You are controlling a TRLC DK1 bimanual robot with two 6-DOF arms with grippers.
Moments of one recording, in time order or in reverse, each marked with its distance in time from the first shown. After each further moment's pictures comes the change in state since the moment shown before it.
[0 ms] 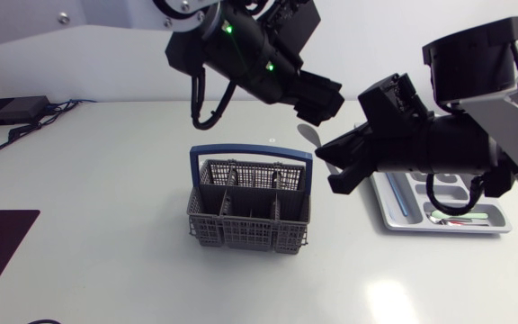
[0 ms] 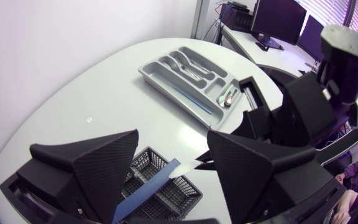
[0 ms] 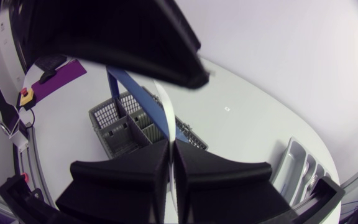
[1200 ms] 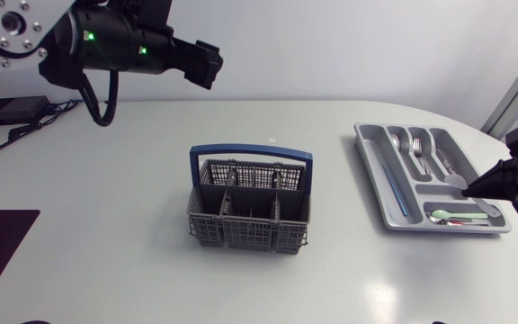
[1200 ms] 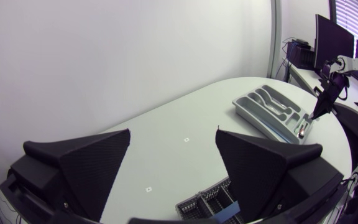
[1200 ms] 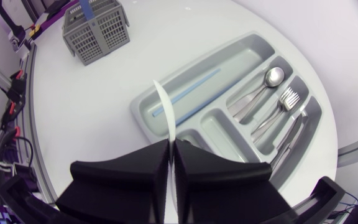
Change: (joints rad) left arm 0.291 -0.328 -0.422 0.385 -0.186 0.114; right arm -1.090 0.629 0.455 -0.797 -0.357 -1.323
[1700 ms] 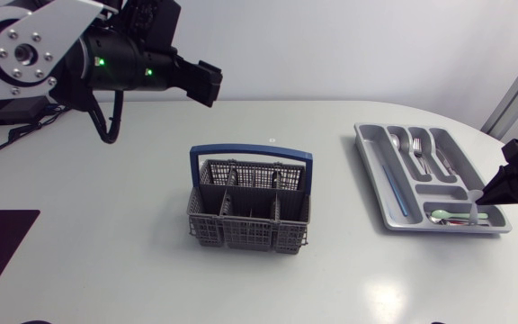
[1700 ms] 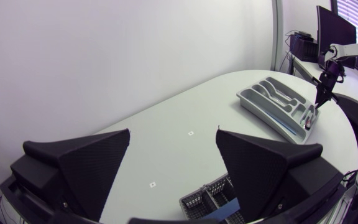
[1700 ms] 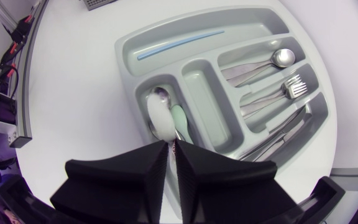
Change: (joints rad) left arm -0.024 -0.018 -0.083 0.053 -0.052 0.022; right arm -0.030 0.244 0.237 -0.067 0.188 -0.276
